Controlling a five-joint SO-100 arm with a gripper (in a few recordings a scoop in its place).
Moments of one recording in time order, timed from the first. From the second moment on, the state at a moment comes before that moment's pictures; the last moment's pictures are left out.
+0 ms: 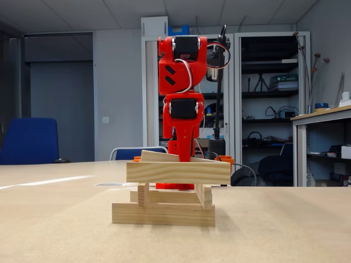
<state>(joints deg) -8.3 85.8 86.1 92.2 6.5</state>
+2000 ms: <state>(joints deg) -13.5 105.8 89.9 90.3 18.9</state>
